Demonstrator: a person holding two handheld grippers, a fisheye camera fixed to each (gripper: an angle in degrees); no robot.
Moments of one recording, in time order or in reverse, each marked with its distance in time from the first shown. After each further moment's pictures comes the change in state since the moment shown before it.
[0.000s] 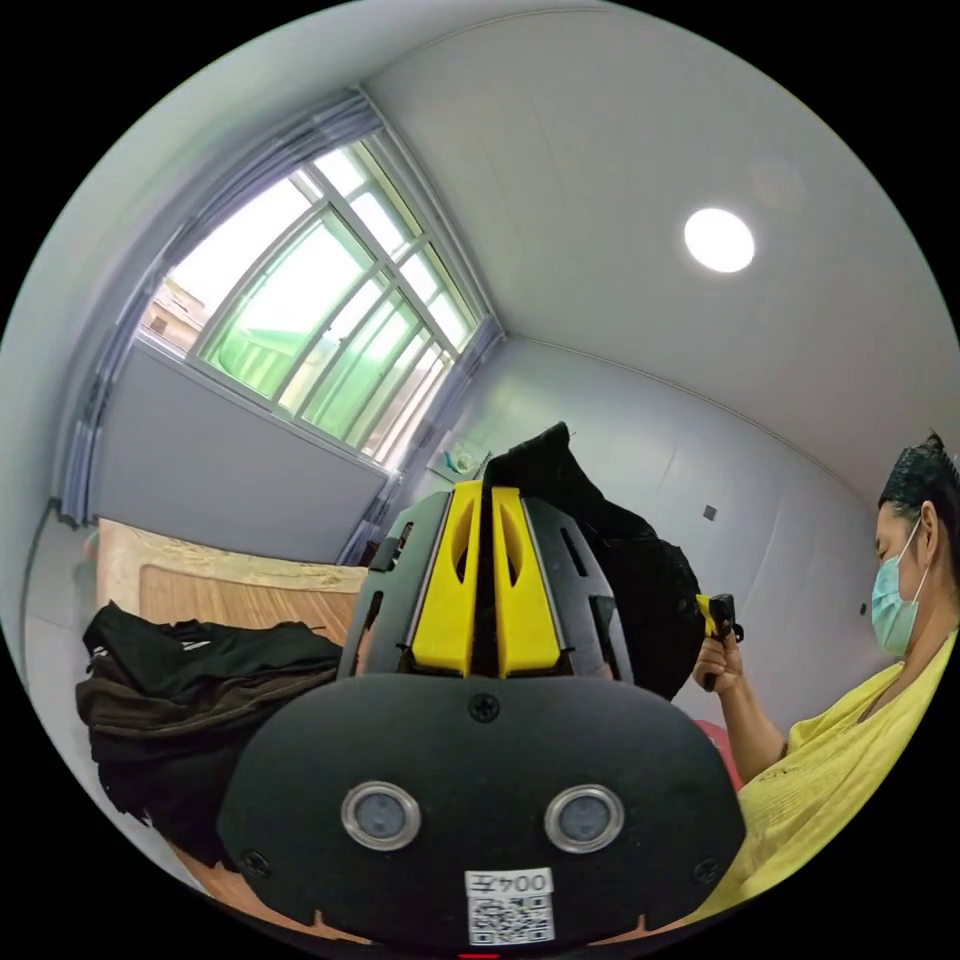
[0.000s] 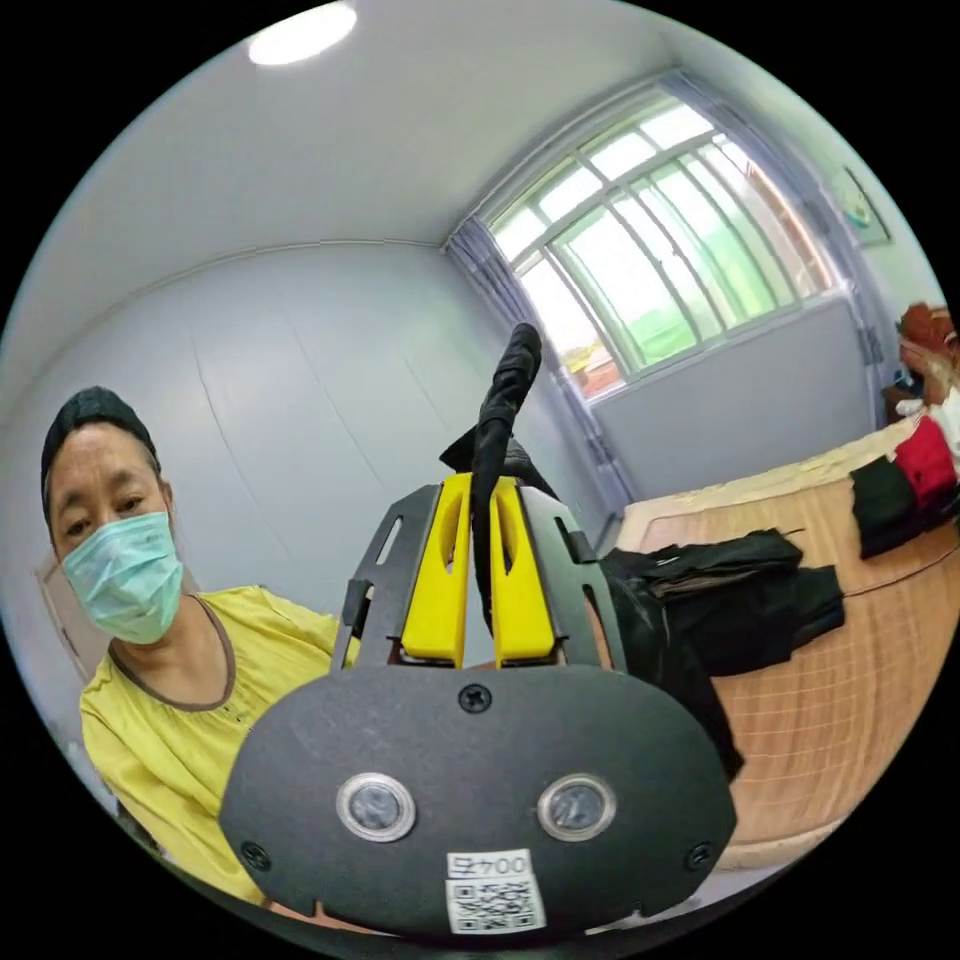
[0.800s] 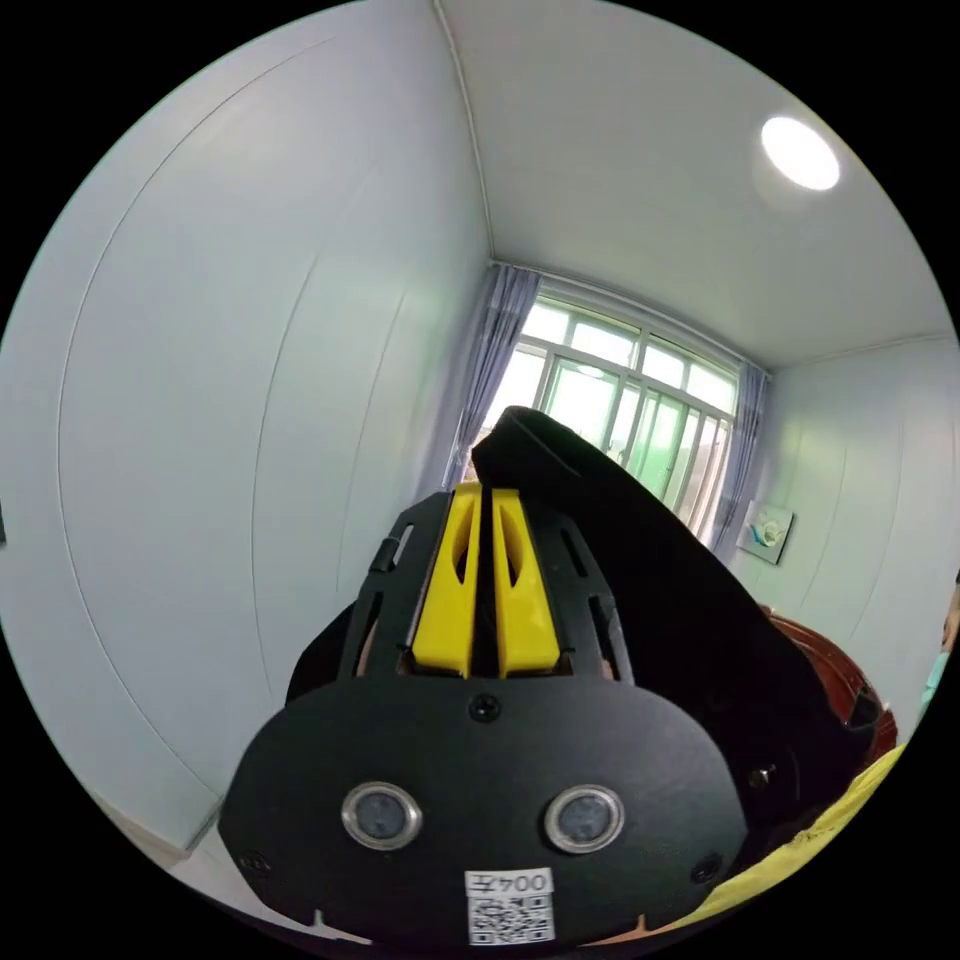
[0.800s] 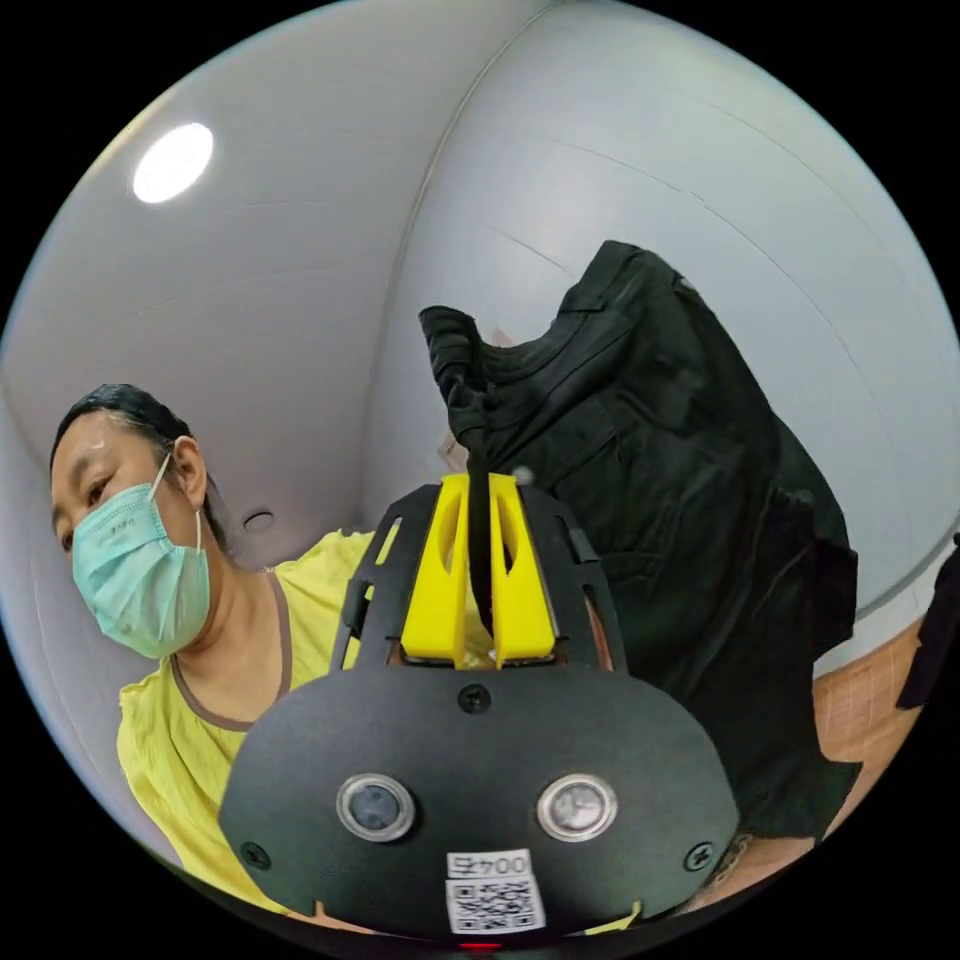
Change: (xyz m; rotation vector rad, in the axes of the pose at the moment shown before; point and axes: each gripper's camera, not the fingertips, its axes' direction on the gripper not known) left arm 0.363 -0.073 -0.117 0.252 -1.083 0.169; right arm 0.002 -0.150 0.093 -0.680 -1.363 0.105
